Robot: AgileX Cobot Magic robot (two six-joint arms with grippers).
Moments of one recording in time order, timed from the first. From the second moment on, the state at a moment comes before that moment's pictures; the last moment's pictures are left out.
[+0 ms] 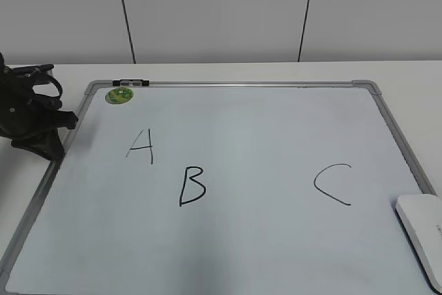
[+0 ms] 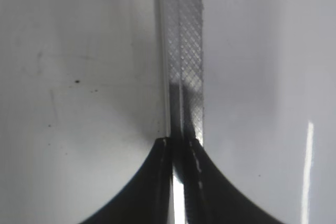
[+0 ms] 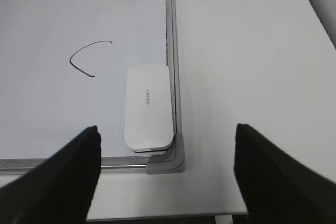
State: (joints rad) left arm -0.03 2.06 -1.31 -0.26 0.73 0.16; right arm -0.02 -0.02 -0.49 -0.01 1.14 -0.01
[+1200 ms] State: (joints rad) left arm -0.03 2.06 -1.32 -0.26 0.74 0.16; right arm -0.02 0.77 -0.53 0.15 0.91 -0.11
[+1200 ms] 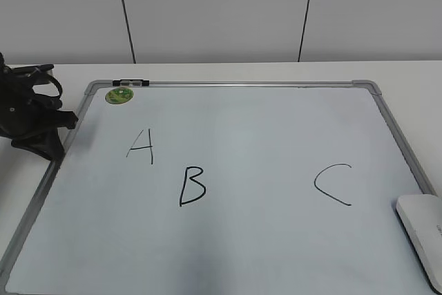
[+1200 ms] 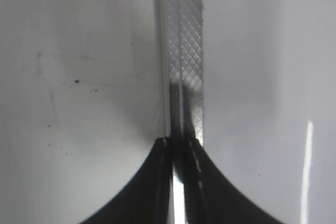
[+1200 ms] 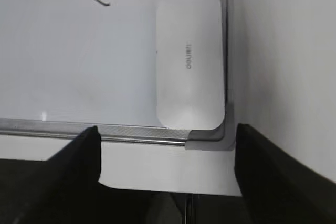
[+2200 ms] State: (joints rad) left arm -0.03 2.06 -1.32 -0.26 0.74 0.16; right arm -0.02 1.40 -0.62 0.16 0.67 -0.16
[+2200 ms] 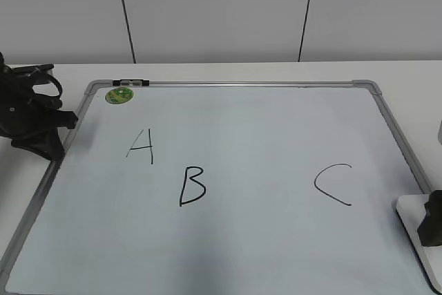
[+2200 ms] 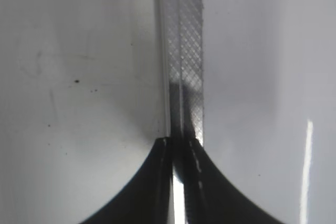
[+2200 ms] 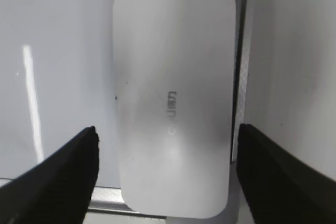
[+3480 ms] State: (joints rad) left arm -0.03 2.06 -1.32 -0.26 0.74 0.16; right arm -0.02 1.55 -0.65 0.15 0.59 -0.17
